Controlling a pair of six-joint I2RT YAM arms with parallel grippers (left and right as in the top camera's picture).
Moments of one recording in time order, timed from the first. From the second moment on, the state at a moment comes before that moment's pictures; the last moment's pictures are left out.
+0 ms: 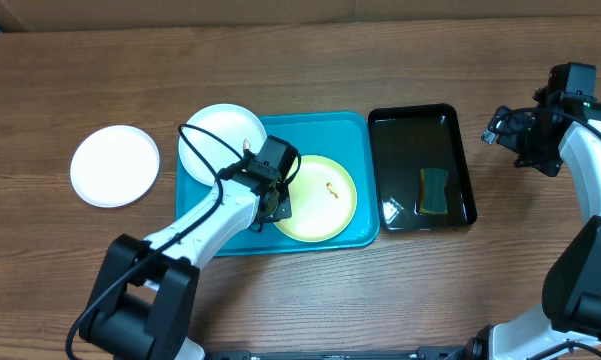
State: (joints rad) left arm -0.46 1.72 0.99 -0.65 -0.13 -0.59; right arm -0.25 1.78 1.37 -0.84 -0.06 0.28
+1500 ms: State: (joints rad) left arm -0.42 1.75 0.99 -0.61 -0.14 -0.60; right arm -0.25 1.78 1.37 -0.81 -0.10 0.30
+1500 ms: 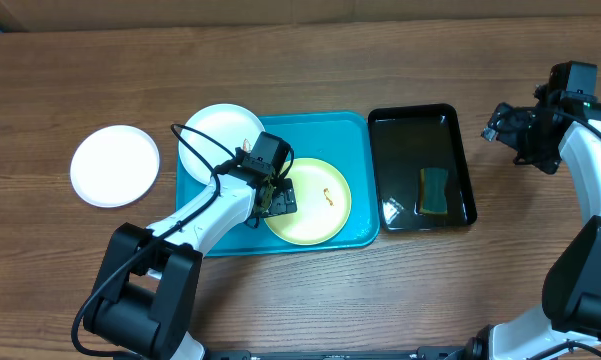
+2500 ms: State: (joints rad) left arm -0.42 1.75 0.99 -0.61 -0.14 -0.60; right arm 0.19 1.77 1.16 -0.90 0.05 0.36
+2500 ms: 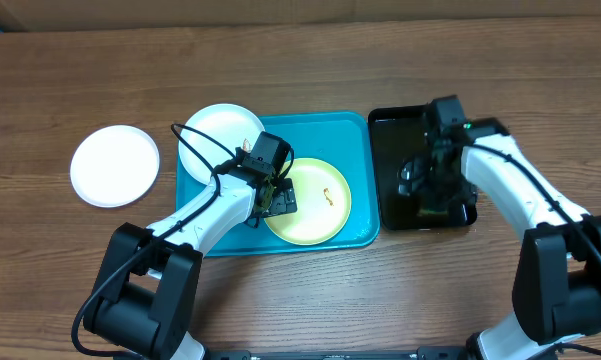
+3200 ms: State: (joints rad) left arm -0.42 1.75 0.99 -0.61 -0.14 -0.60; right arm 0.18 1.77 1.01 -0.64 0.15 0.38
